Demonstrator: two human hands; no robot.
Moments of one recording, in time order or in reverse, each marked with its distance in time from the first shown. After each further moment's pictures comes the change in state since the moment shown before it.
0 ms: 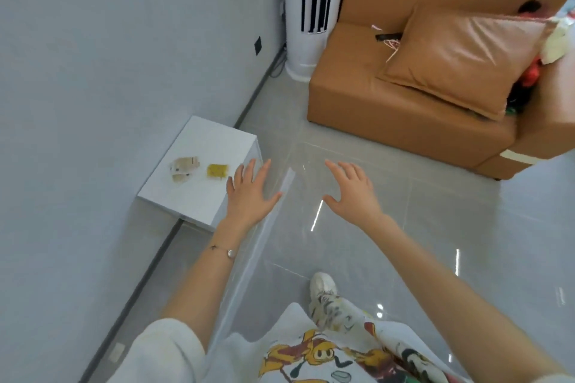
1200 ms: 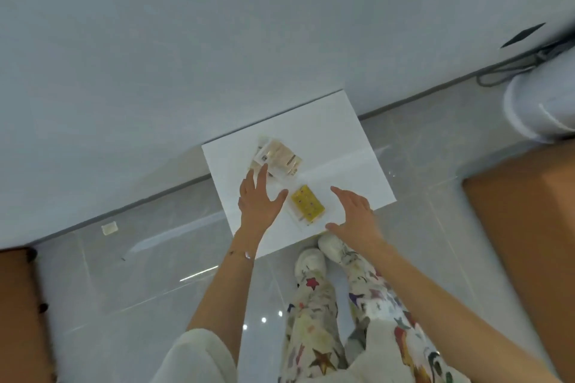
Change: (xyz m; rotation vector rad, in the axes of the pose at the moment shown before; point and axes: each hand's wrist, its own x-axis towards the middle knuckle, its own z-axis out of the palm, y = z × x) left_hand 0.275 -0.339 0.125 -0.653 0.155 -1.041; right_hand 0.462 -0.172 0.292 -0.134 -0.696 -0.400
